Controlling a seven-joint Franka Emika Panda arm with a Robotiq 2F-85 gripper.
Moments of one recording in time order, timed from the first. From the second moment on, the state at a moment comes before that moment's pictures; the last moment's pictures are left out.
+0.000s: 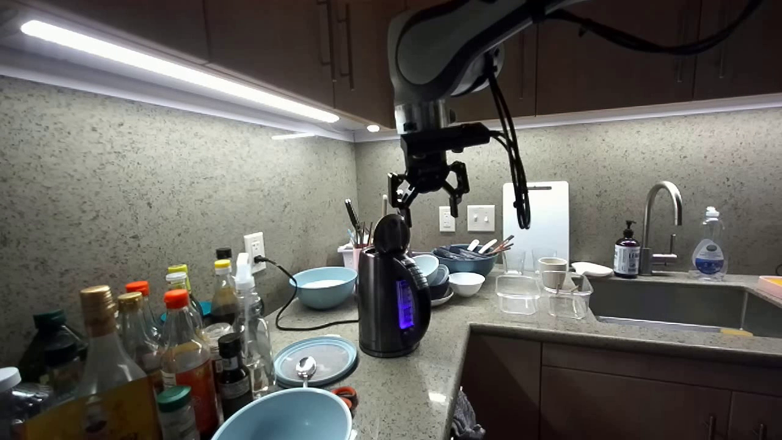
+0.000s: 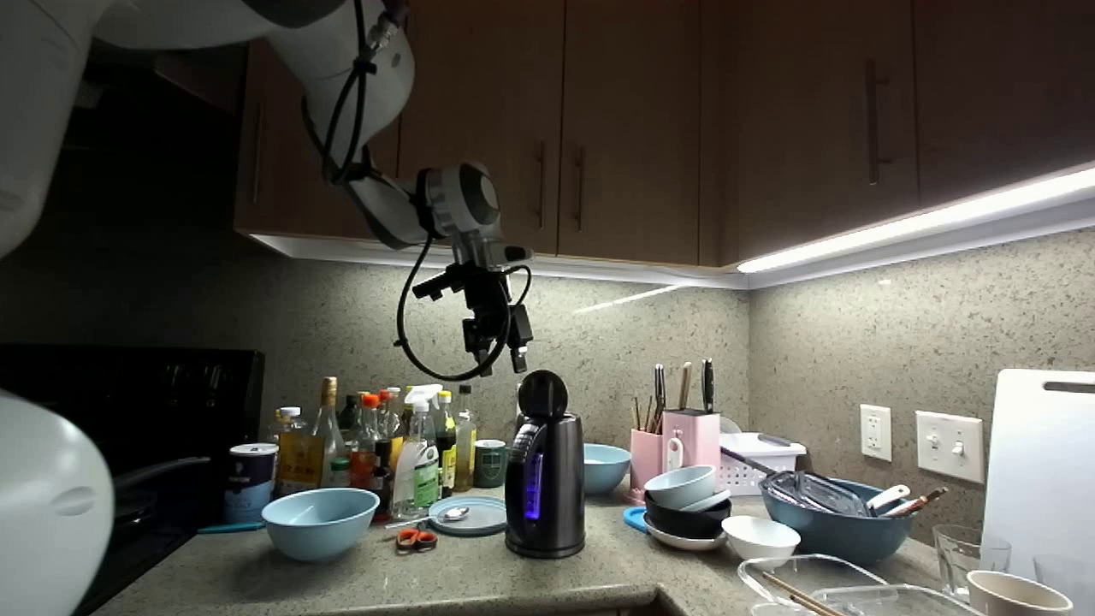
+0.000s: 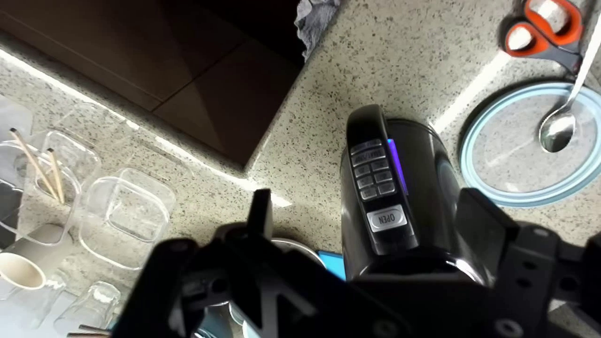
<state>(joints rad) 0.17 0.10 -0.01 -1.74 -0.24 1.93 0.68</state>
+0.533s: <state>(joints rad) 0.17 0.08 -0.01 -1.77 -0.24 1.92 0.68</state>
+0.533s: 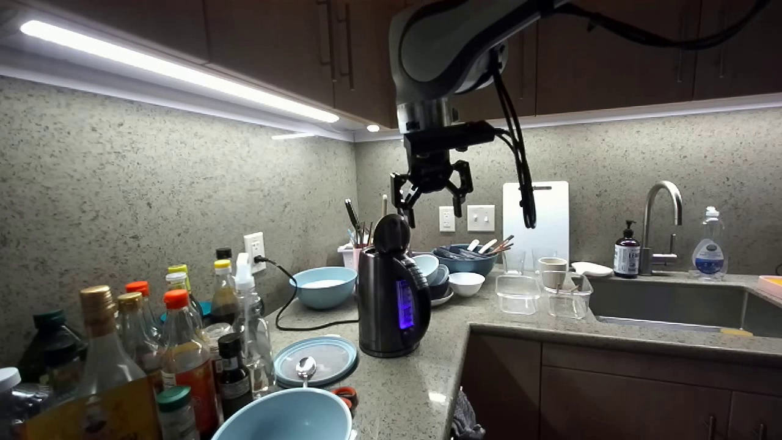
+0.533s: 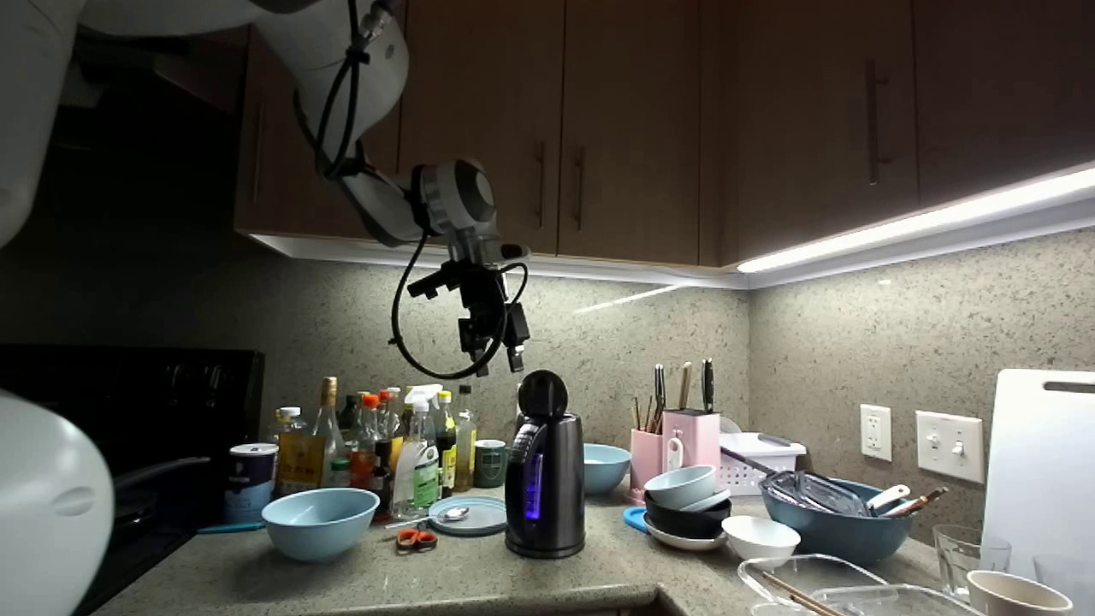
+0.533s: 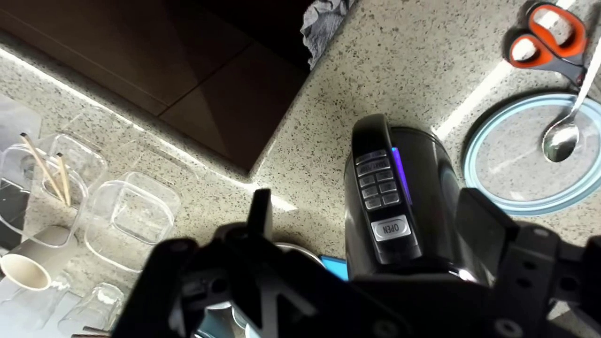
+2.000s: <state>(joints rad) 0.13 0.51 -0.07 -1.33 -0.31 2.20 0.66</state>
